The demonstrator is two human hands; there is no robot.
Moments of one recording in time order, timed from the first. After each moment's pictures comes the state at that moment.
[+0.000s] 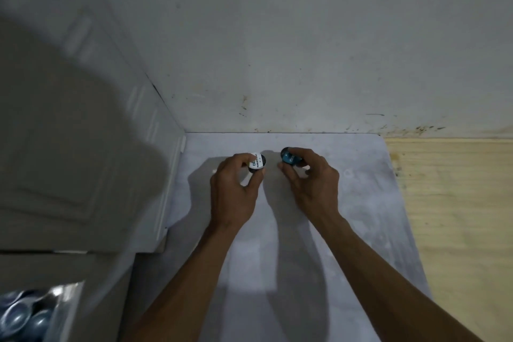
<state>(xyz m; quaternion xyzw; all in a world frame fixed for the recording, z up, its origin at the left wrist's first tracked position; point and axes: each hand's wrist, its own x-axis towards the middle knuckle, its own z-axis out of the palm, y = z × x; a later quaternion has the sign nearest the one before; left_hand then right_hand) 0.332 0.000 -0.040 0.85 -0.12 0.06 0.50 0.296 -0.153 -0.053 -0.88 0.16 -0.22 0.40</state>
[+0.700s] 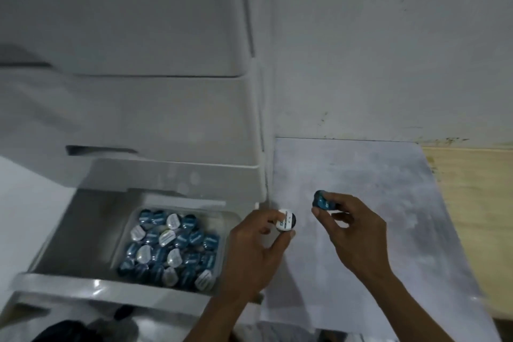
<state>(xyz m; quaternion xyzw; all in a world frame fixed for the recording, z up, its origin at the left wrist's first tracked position) 0.177 0.222 0.116 0.84 -0.16 0.02 0.52 0.147 0.032 0.102 -0.84 0.15 -0.21 0.48</state>
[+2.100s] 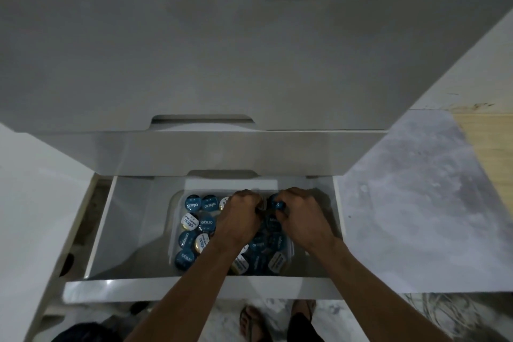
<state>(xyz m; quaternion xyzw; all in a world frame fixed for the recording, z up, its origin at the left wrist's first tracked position) 0.282 0.391 0.029 0.92 -0.25 -0.14 0.25 0.221 0.245 0.040 -0.95 0.07 0.02 0.31</state>
